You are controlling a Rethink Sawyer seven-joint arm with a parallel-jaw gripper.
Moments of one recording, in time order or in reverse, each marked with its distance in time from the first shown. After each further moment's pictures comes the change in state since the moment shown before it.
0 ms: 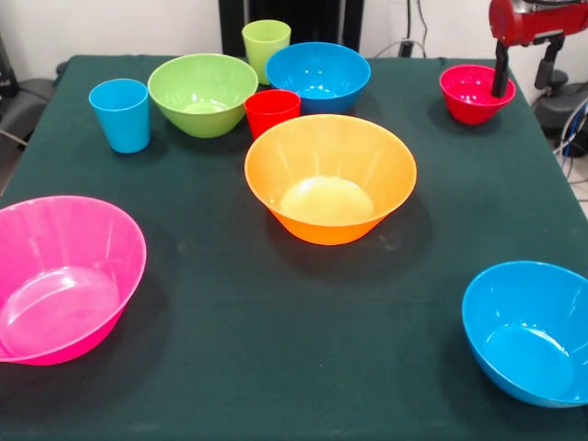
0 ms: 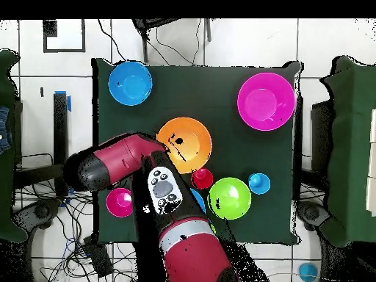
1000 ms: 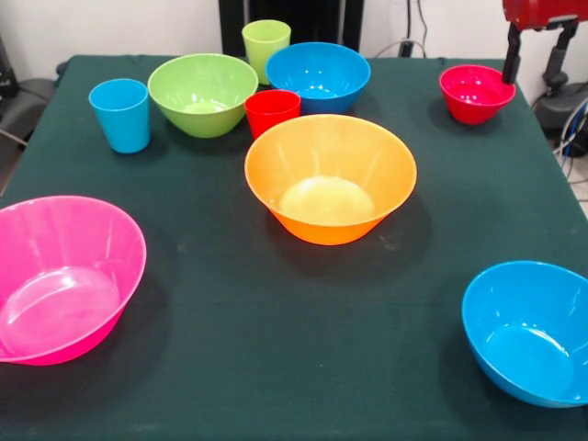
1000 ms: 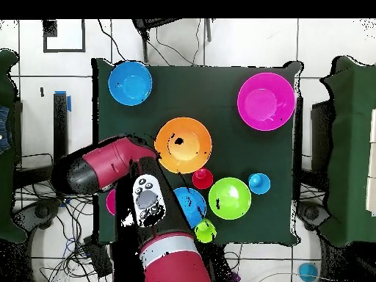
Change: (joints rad) arm 0.084 -0.033 -0.085 -0.017 0.049 0.006 0.000
